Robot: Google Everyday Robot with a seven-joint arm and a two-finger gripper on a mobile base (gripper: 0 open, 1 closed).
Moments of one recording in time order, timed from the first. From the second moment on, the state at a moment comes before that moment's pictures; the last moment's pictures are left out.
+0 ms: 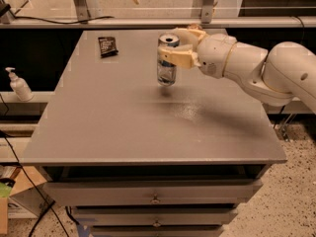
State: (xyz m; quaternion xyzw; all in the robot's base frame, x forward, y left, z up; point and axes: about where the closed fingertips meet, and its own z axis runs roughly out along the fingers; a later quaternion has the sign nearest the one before) arm 0.627 -0.051 0.961 -0.39 0.58 0.26 0.66
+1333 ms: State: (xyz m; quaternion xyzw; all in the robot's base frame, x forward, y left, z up) arm 0.626 -0.050 0.957 -0.37 0.58 0.28 0.67
